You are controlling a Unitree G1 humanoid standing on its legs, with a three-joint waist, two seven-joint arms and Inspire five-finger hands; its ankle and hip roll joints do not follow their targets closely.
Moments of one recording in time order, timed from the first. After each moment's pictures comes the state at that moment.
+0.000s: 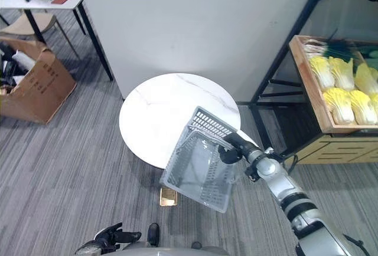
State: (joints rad) left arm -0.04 0.24 -0.15 1.31 -0.25 -0.05 -0.07; right arm -0.25 -0.66 0.37 0.52 0.04 0.01 0.14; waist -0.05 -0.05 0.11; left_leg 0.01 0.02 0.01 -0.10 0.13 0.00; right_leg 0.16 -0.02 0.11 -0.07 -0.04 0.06
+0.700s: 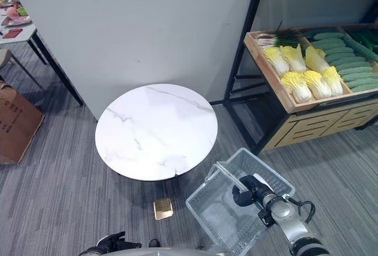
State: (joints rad) left arm -0.02 0.23 -0.17 1.33 -0.15 -0.04 -0.07; right arm 0.02 -0.55 0.31 0.57 0.04 0.04 0.15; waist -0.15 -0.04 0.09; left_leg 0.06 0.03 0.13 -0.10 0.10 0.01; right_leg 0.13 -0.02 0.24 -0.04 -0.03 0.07
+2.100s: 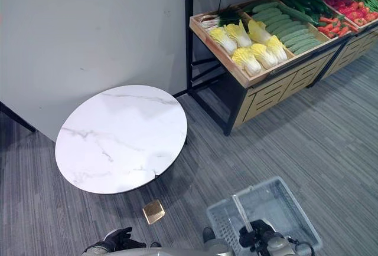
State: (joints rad) left arm -0.05 0.22 -0.25 1.31 -0.08 -0.03 -0.05; right arm 0.00 -0.39 0.28 1.15 0.04 0.03 0.07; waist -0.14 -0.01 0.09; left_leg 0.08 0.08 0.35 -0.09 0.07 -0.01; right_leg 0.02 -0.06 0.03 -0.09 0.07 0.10
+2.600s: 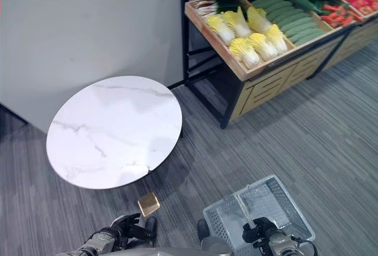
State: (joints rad) left arm -0.13 0.21 -0.29 1.32 -0.14 -0.05 -0.05; right arm -0.09 -0.38 0.28 1.27 0.08 -0.02 0.04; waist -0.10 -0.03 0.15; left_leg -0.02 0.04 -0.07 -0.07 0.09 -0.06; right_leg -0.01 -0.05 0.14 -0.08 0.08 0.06
